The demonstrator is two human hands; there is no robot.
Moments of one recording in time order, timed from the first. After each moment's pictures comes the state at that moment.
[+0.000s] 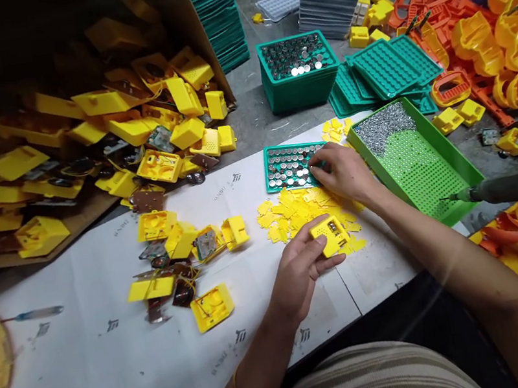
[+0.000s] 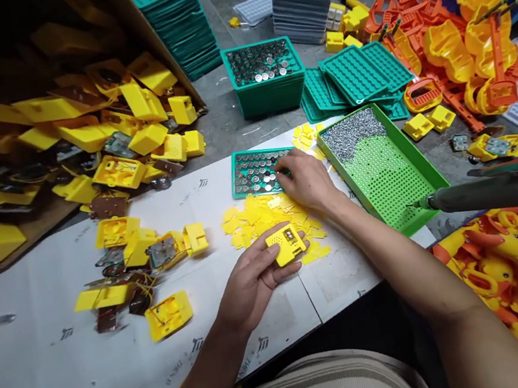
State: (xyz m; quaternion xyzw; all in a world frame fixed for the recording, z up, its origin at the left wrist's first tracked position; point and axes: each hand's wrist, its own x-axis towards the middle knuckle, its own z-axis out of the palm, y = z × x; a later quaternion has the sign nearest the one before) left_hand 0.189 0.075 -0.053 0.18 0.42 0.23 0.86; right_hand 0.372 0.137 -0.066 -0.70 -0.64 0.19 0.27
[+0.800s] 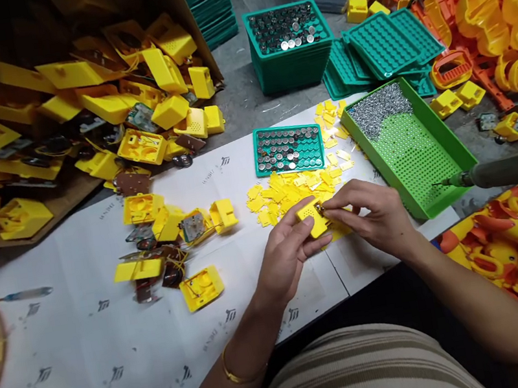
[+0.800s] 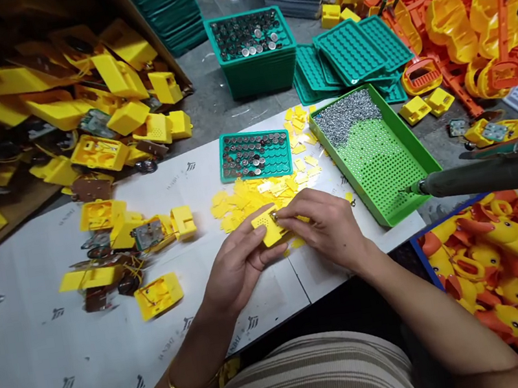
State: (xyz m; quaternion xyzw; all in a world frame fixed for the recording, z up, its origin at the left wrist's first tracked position) left_hand 0.192 0.073 -0.053 0.21 0.43 0.26 0.84; right_hand 0.357 0.035 -0.041 -0.60 -0.65 0.24 0.40
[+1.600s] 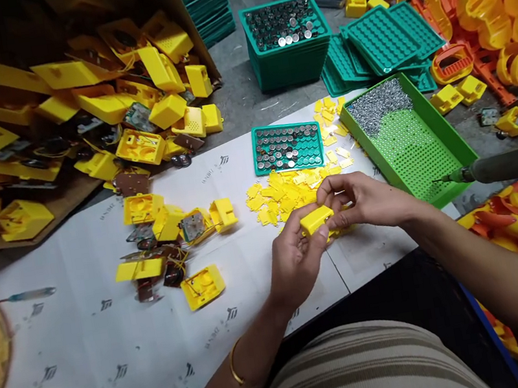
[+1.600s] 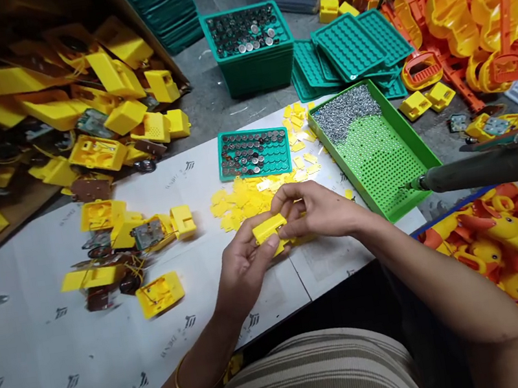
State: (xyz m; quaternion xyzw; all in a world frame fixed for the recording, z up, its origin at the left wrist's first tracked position) left_hand 0.193 0.058 -0.050 0.38 0.43 0.29 0.76; right_hand 0.370 0.065 -0.033 -0.53 -0.41 0.68 0.29
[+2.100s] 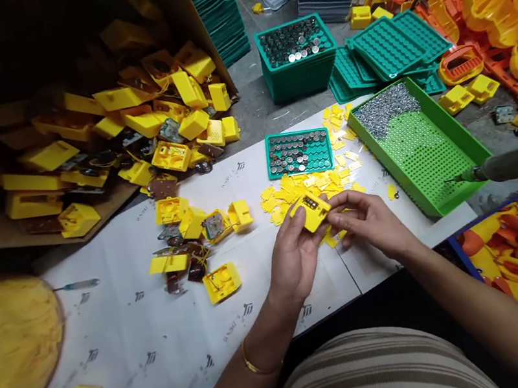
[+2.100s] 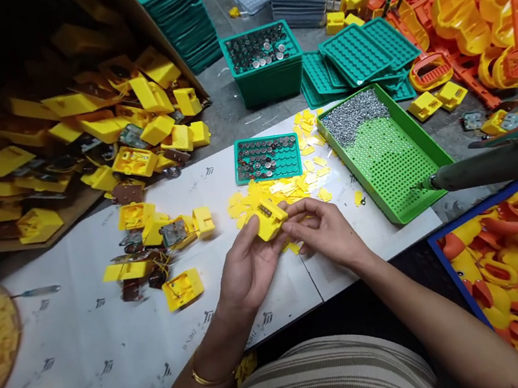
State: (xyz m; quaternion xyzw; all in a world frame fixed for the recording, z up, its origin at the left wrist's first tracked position) left_hand 0.199 0.068 -0.053 0.13 0.38 0.39 0.83; right_hand 0.335 0.031 -0.052 -0.57 -0.25 0.62 0.47
